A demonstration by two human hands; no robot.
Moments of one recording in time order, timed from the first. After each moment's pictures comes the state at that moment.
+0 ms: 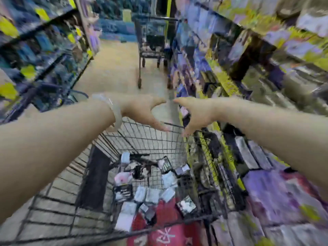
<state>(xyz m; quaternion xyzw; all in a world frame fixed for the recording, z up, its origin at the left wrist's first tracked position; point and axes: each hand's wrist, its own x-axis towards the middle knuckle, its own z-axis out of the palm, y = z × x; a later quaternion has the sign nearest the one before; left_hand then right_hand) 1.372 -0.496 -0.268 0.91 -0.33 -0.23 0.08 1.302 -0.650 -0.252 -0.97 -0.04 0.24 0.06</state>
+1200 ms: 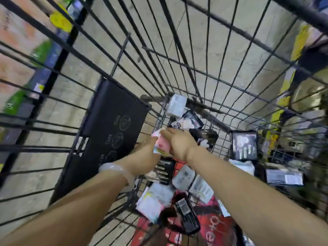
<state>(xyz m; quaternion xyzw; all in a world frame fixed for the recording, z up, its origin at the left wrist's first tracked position) 1.416 -0.376 -0.722 0.84 0.12 -0.44 0.28 1.457 -0.508 -0.800 -0.89 -0.25 0.36 0.16</state>
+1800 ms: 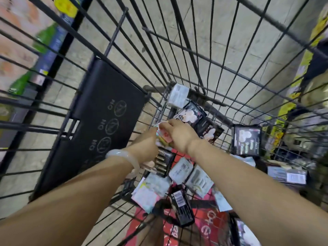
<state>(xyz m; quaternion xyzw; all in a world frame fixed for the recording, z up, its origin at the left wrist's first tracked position) 1.416 -0.394 -0.739 0.87 0.14 -0.41 0.24 1.456 -0.516 -0.815 -0.88 -0.30 0.33 0.14</state>
